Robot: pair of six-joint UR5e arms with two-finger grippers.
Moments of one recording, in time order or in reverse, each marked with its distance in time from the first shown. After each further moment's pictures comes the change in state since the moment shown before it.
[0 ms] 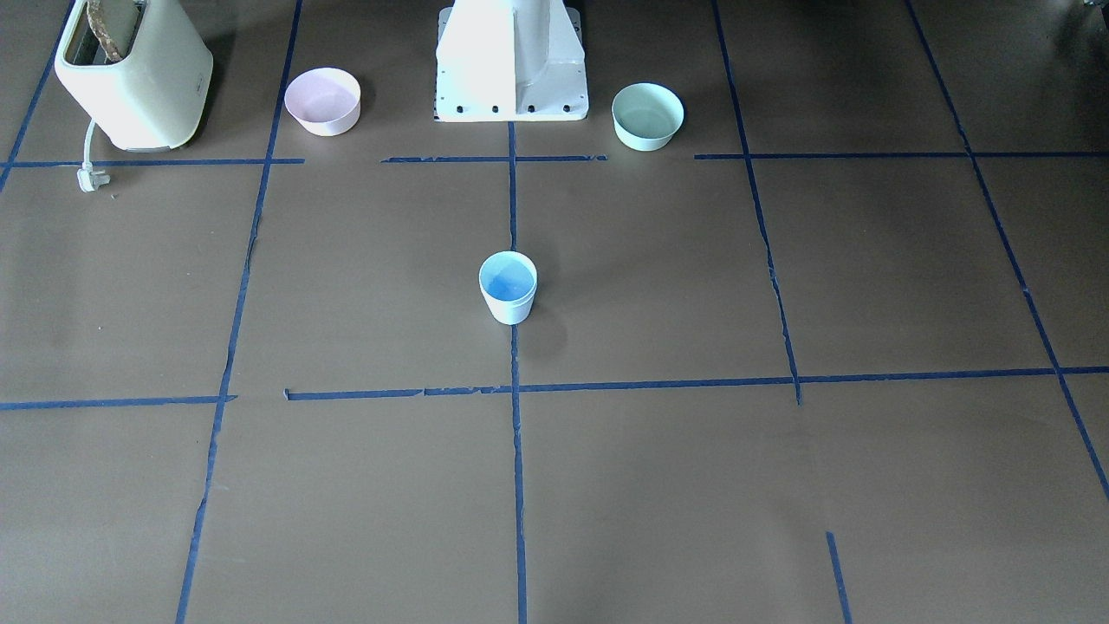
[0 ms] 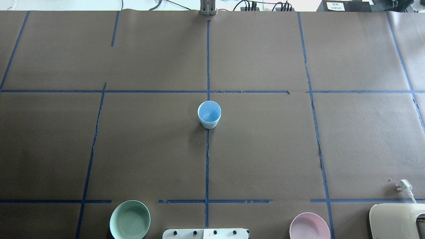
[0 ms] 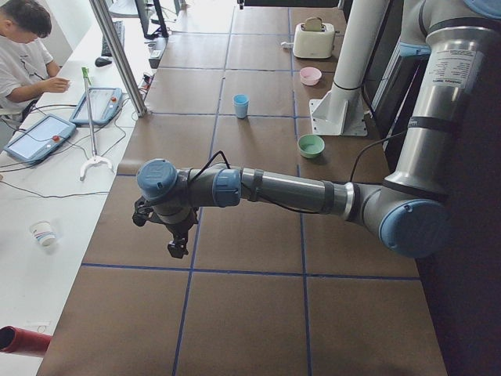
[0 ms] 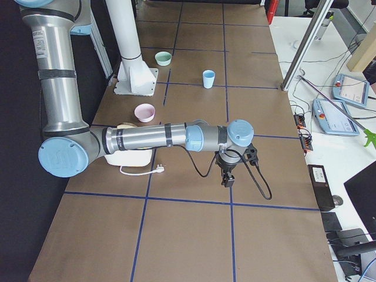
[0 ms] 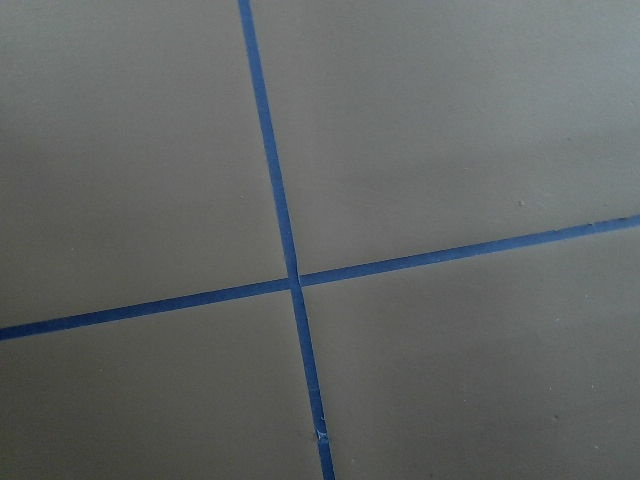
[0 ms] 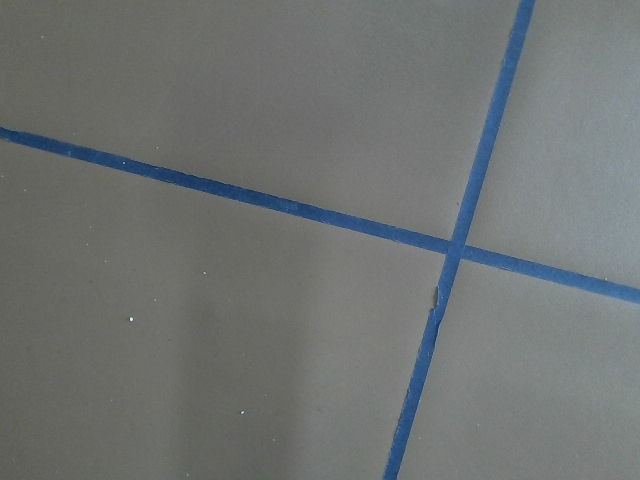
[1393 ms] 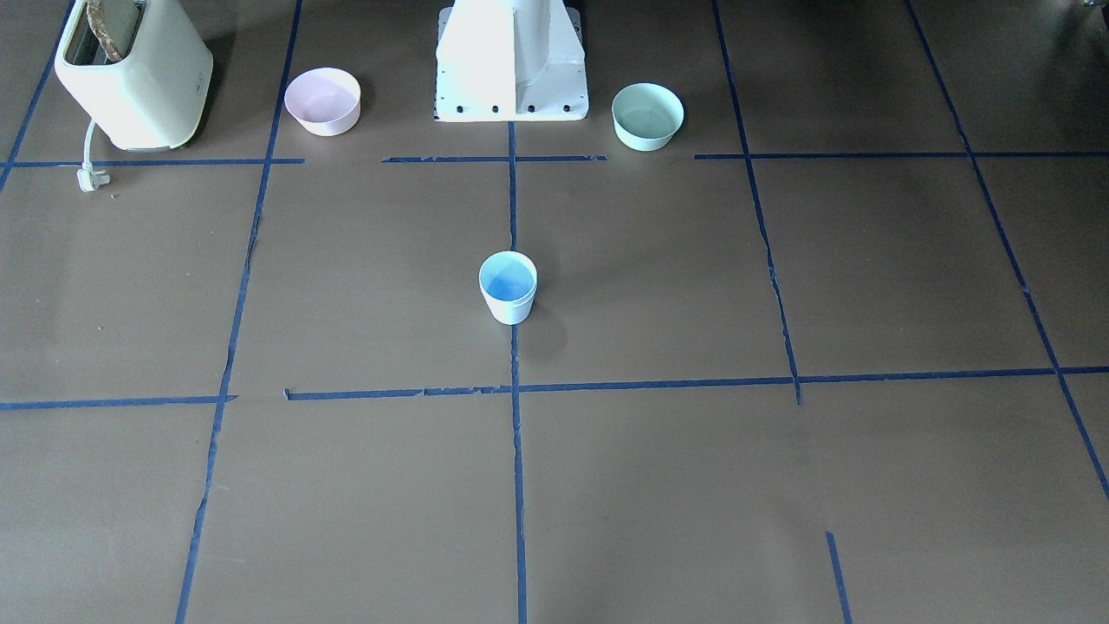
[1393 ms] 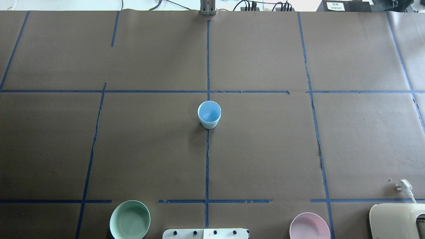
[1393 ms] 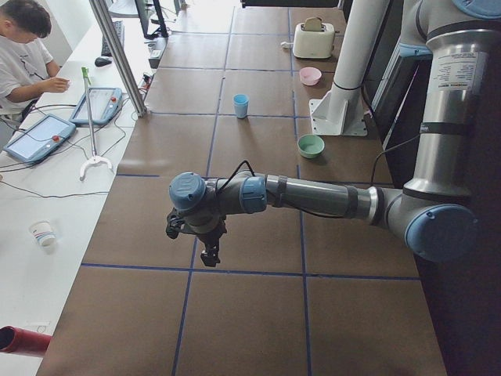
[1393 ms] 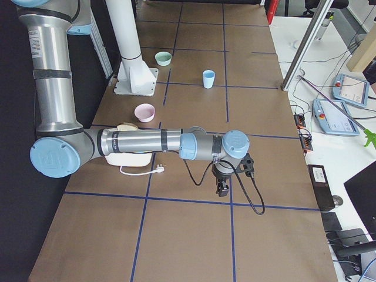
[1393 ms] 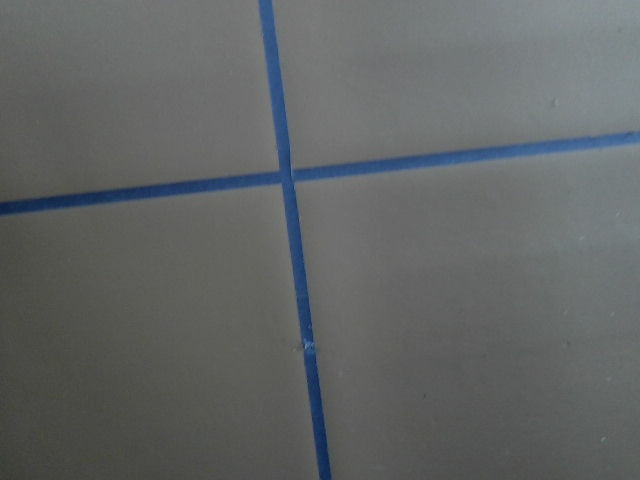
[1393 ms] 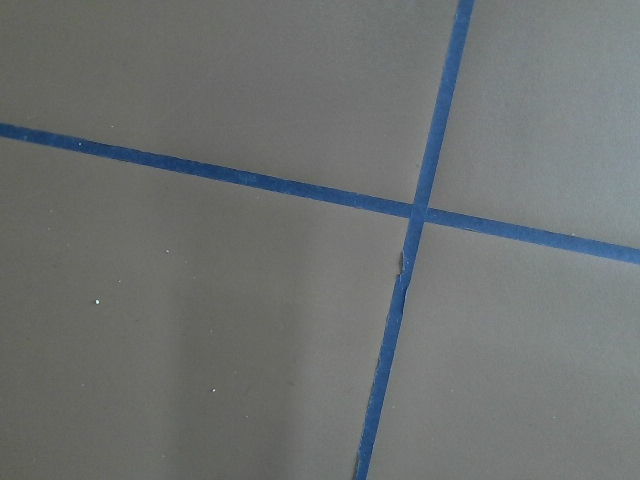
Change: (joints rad) left arm 0.058 0.166 -0.116 0.052 0.013 0.000; right arm 0.035 -0.019 -0.019 0.000 0.006 -0.003
